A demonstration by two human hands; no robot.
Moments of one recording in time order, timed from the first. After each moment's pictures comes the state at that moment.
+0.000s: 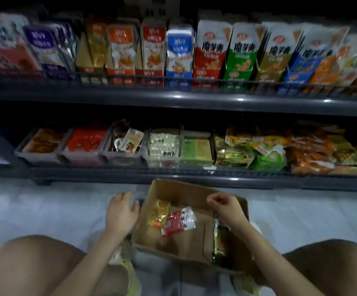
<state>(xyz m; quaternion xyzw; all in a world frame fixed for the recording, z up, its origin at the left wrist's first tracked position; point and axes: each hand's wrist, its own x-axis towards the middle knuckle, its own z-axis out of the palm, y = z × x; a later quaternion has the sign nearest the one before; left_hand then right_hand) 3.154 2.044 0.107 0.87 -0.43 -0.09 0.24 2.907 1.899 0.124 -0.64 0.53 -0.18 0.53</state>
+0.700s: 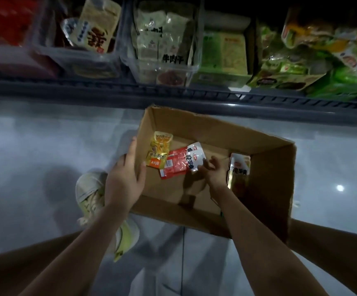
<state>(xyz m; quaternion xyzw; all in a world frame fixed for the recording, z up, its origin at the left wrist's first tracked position) 3.150 2.026 -0.045 0.85 -0.46 -0.16 0.21 2.957 1.896 -0.128 -0.35 0.66 -0.16 0.64</state>
